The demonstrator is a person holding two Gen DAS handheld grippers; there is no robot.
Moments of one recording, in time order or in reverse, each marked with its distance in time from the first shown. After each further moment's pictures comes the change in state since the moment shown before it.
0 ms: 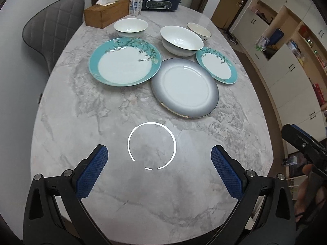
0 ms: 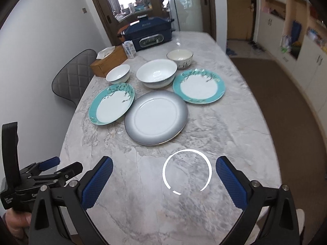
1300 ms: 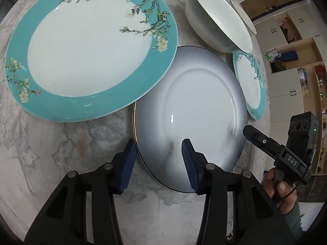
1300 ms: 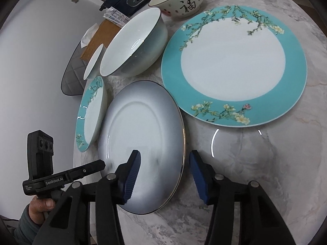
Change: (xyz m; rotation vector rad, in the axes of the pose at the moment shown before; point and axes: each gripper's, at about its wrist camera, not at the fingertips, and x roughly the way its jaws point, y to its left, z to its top) left arm 0.260 0.018 0.131 -0.282 0.282 -0.142; right arm 0.256 -0.108 0.095 0.111 0.326 0.390
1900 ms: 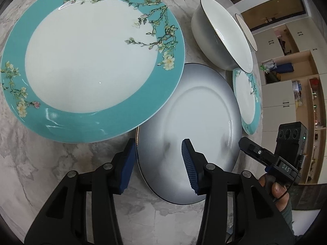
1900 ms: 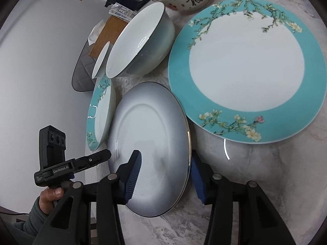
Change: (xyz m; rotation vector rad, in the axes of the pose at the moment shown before) left arm -0.005 0.015 0.013 -0.054 -0.028 -0.063; right arm 0.011 -0.005 0.015 0.000 0.059 0.118
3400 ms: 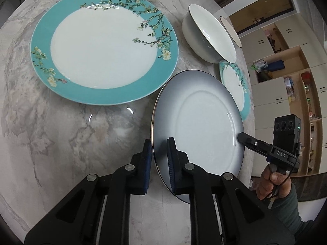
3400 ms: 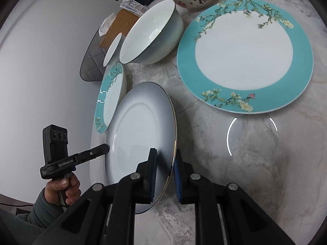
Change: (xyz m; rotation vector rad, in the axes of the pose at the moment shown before) left arm -0.030 0.003 -0.046 0.052 -0.061 -0.047; right arm -0.024 0.010 -0.025 -0.055 0.030 0.026
